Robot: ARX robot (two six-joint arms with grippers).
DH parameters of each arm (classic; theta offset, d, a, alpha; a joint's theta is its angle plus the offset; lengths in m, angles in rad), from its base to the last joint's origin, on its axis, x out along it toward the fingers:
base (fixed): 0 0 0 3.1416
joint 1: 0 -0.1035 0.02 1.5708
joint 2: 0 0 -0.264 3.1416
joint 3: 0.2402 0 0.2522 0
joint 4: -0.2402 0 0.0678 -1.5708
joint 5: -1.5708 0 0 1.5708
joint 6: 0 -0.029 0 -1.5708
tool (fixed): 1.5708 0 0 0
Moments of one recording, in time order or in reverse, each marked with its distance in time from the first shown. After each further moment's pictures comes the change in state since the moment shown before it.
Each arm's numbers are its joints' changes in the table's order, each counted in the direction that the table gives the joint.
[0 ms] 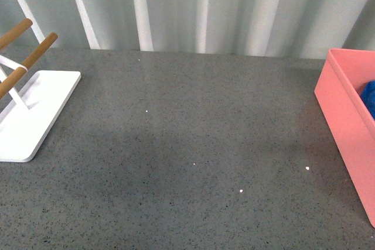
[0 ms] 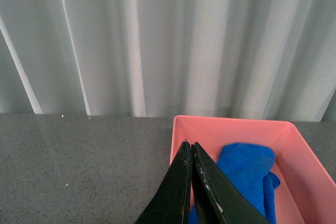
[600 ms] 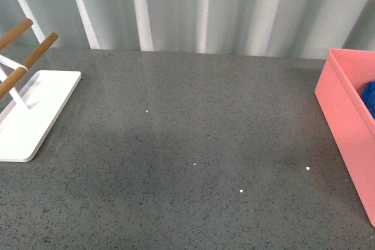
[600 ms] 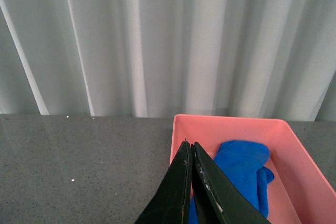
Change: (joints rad) left arm 0.000 0.000 0.000 0.000 0.000 0.000; right arm 0.000 -0.383 -0.021 -0.348 0.000 -0.002
